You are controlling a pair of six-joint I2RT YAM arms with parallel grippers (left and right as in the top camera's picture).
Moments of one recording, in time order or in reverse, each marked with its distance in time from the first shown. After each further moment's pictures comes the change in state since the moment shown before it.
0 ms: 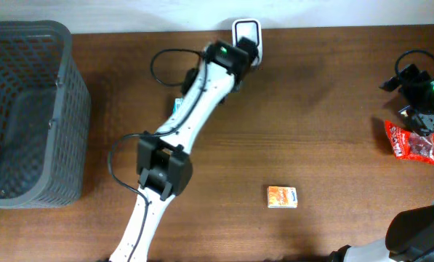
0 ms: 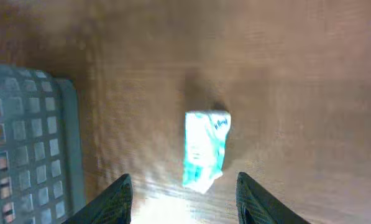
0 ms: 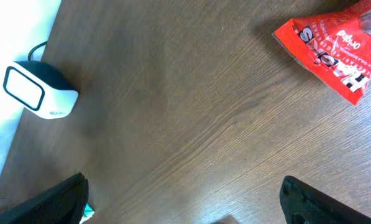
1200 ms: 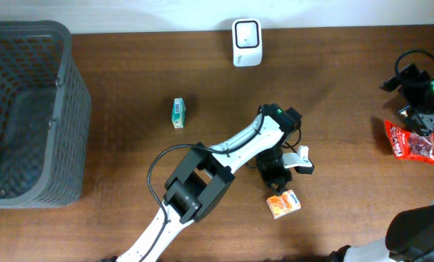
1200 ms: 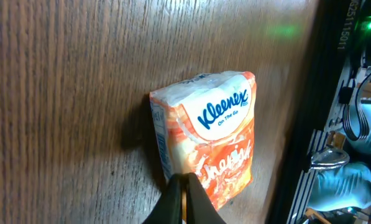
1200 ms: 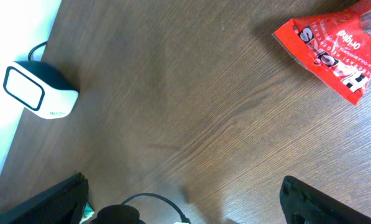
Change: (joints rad) left arm -0.307 -0.010 -0.499 0.217 1.241 1.036; right arm 0.000 0.000 0.000 0.000 0.000 0.000
